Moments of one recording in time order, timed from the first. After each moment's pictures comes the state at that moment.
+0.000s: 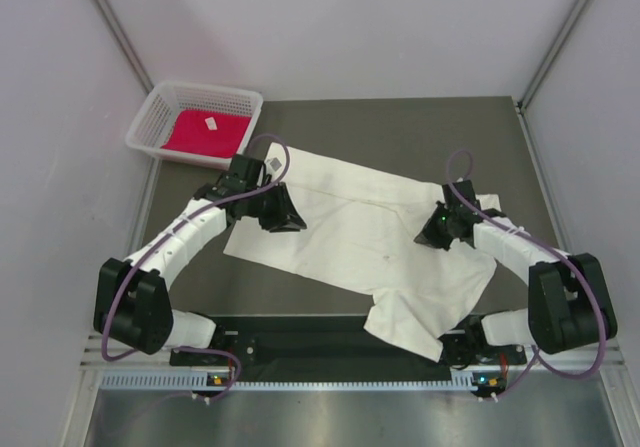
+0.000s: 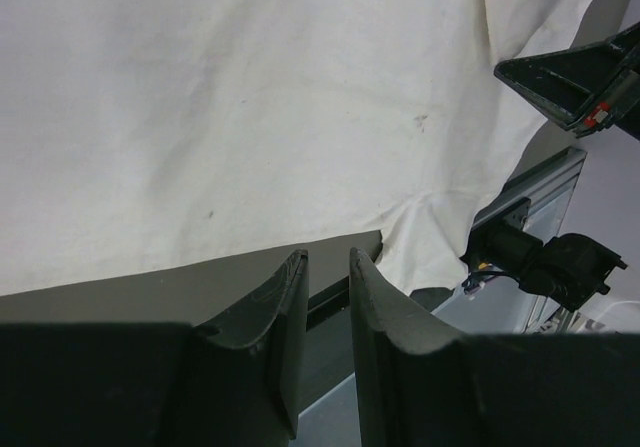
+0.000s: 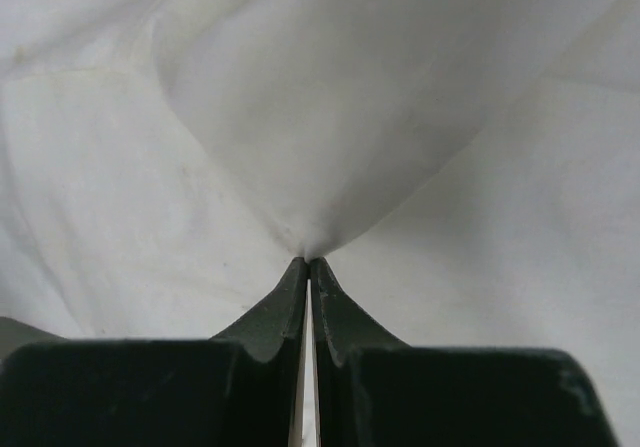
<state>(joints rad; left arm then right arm) -0.36 1.37 1.00 -0.56 0.49 -0.63 0.23 1.35 0.67 -0.36 -0.11 0.80</state>
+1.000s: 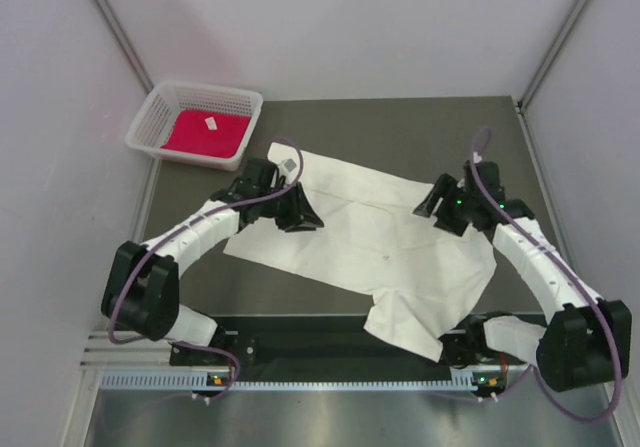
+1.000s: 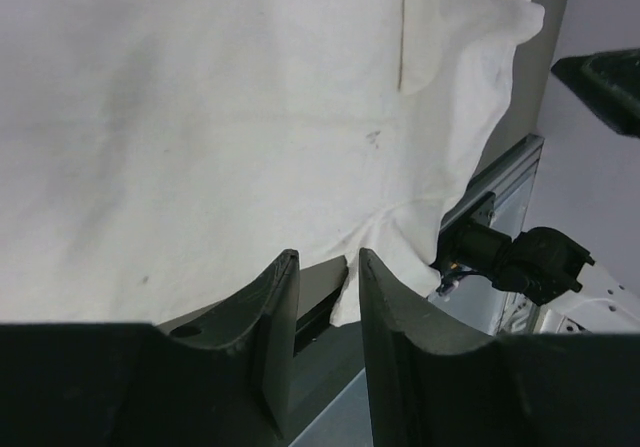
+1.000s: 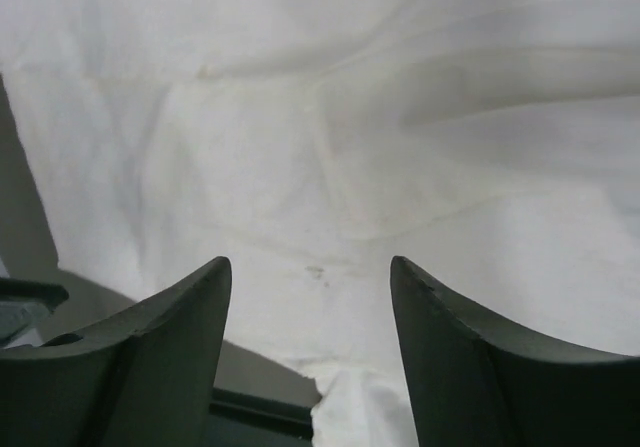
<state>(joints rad) -0.40 1.42 0.92 -0.33 0.56 -0.70 0.22 1.16 0.82 -0.54 -0.19 0.72</state>
